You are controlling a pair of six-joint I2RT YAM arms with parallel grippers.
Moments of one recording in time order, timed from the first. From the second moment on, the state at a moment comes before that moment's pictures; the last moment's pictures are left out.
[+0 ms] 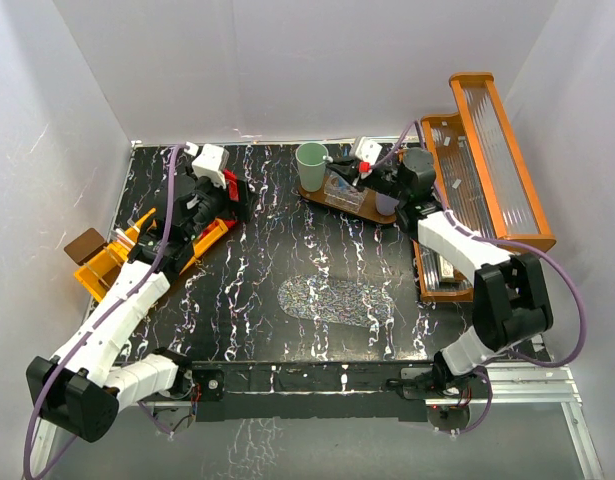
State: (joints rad) left arm -0.39 1.09 1.01 -0.14 0.08 -0.07; right arm 0.32 1.53 1.06 0.59 -0.75 -0.42
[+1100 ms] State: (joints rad) left arm -0.39 1.07 0.95 -0.13 0.01 -0.02; right arm 0.30 1.82 1.17 0.68 -0.90 -0.54
